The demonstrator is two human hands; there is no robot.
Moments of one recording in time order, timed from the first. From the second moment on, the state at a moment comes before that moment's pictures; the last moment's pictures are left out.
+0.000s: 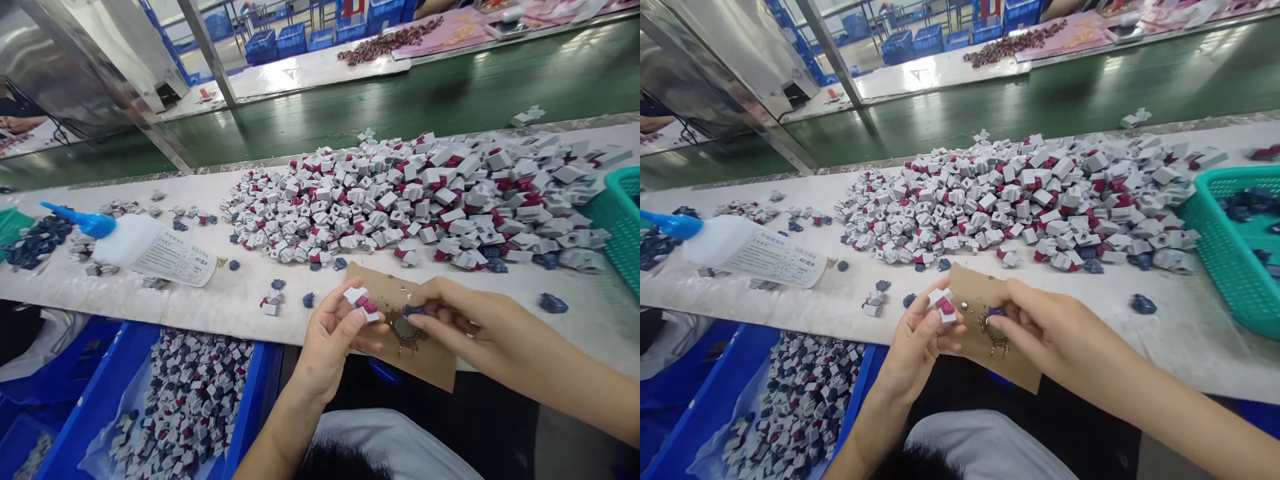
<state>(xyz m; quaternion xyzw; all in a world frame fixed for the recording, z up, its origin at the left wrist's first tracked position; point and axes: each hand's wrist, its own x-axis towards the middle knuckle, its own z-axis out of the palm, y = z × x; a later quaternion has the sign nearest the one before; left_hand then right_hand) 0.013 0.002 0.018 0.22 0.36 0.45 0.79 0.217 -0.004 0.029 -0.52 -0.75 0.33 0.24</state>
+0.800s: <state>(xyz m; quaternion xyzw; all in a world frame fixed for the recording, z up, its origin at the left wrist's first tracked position) 0.013 0.009 0.022 0.21 0.37 0.48 0.77 0.199 -0.011 0.053 -0.53 -0.64 0.42 0.37</state>
